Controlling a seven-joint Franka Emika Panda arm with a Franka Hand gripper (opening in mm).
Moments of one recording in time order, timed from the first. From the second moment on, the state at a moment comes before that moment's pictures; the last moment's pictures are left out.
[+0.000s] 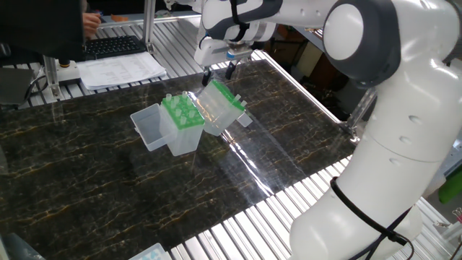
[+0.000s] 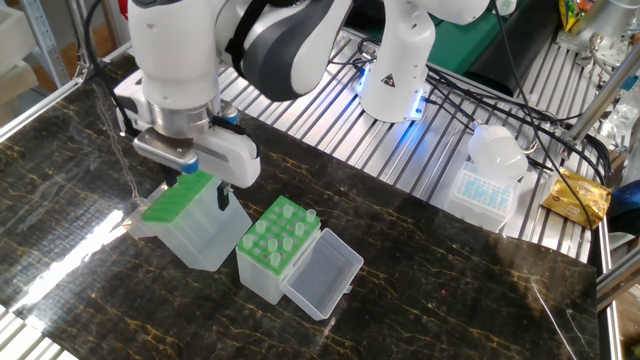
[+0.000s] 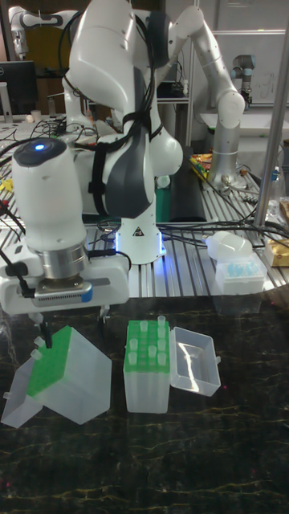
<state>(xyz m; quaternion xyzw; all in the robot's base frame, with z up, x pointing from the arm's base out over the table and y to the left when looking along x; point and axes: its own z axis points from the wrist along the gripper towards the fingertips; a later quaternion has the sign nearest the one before) 0.589 -0.110 0.240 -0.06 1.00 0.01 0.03</state>
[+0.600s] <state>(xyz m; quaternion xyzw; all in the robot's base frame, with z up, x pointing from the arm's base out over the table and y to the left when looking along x) 0.592 -0.113 0.220 -0.07 1.00 0.02 0.03</state>
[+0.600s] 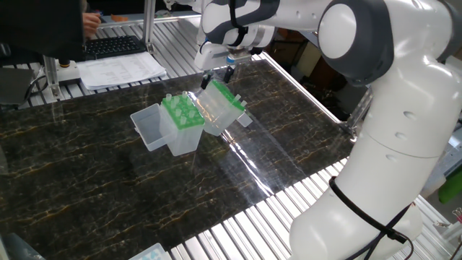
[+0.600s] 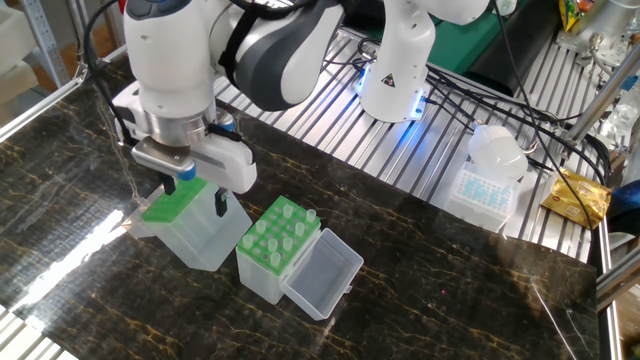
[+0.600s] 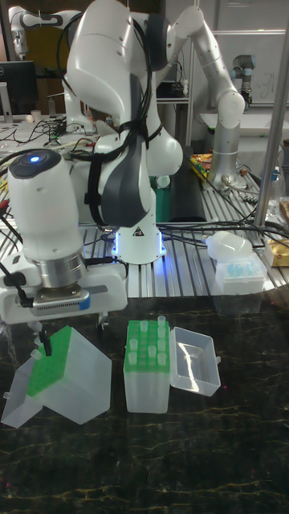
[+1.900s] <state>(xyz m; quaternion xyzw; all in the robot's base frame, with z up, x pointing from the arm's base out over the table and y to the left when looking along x) 0.591 -0.094 0.209 -0.03 1.00 0.09 0.04</state>
